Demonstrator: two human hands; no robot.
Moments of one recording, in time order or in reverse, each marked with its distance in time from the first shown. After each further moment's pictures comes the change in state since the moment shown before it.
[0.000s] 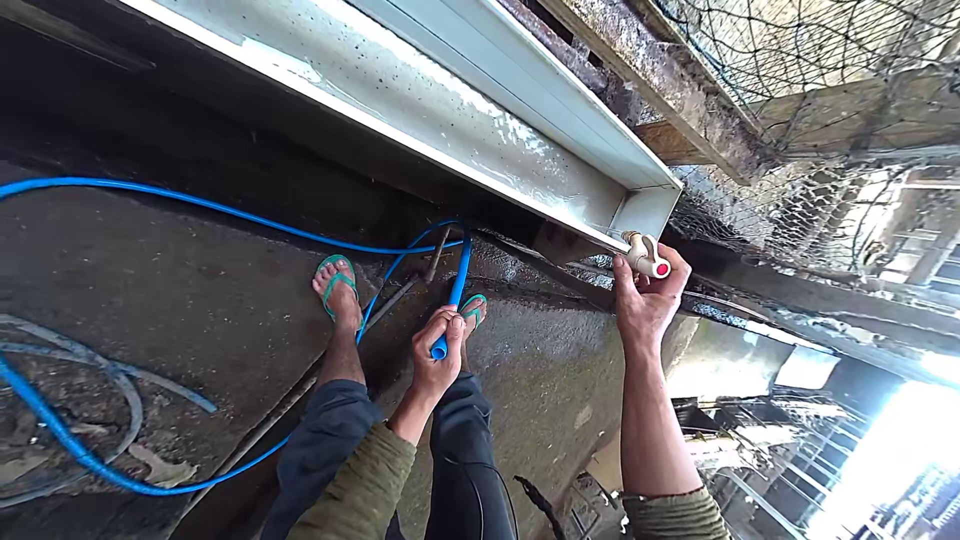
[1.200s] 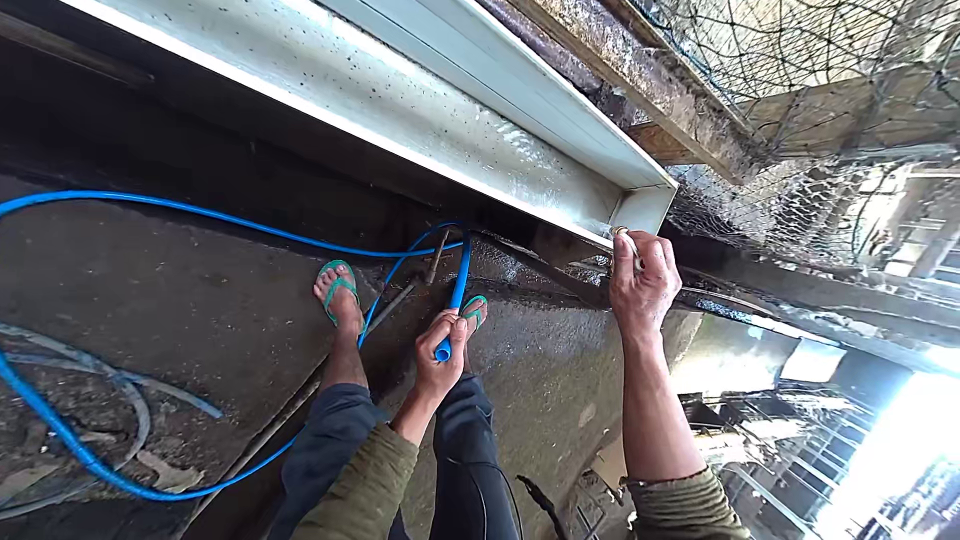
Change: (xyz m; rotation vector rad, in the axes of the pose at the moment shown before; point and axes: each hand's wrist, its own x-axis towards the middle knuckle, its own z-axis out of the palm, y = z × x) left_hand 0.001 -0.001 0.005 0.021 -0.035 -0.011; right_hand 0.024 -0.016 0.007 -0.404 0.010 -0.312
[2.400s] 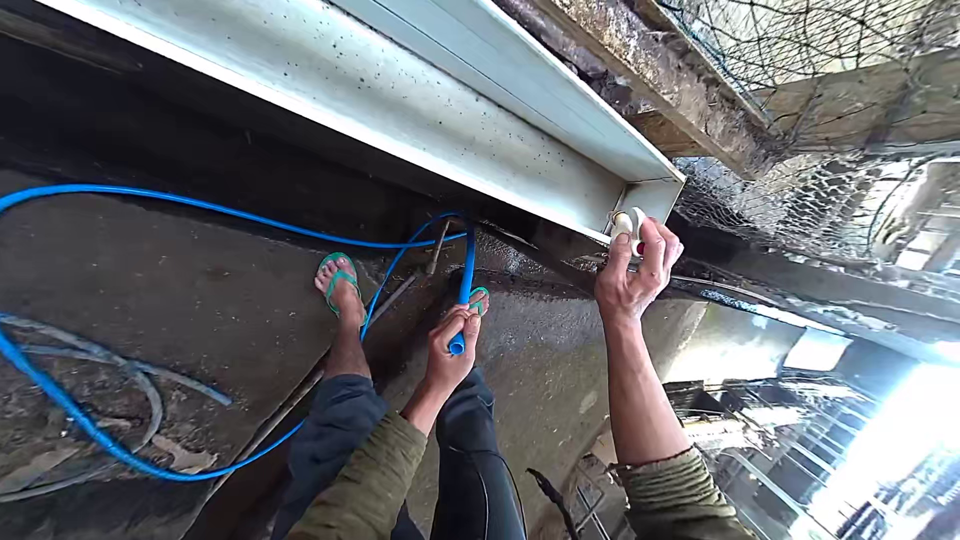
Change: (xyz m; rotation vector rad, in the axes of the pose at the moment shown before) left_hand 0.001 -0.006 0.019 0.001 -0.047 0.001; right_hand -0.003 0.006 0.027 0.023 0.153 -0.040
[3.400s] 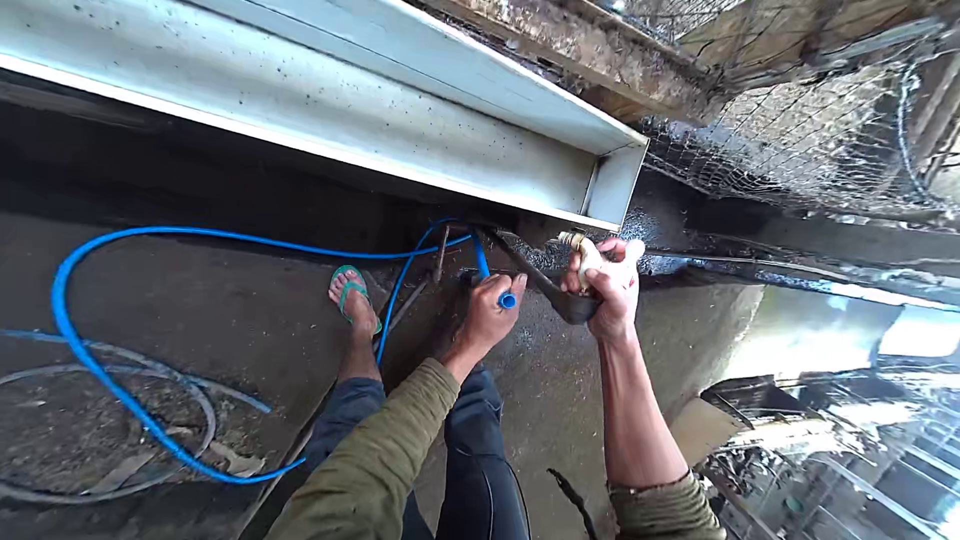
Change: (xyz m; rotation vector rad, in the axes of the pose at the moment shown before) left_hand 0.024 0.009 0.096 0.285 -0.199 -0.003; right_hand -0.047 0.024 -0.050 1.291 -0.231 0.779
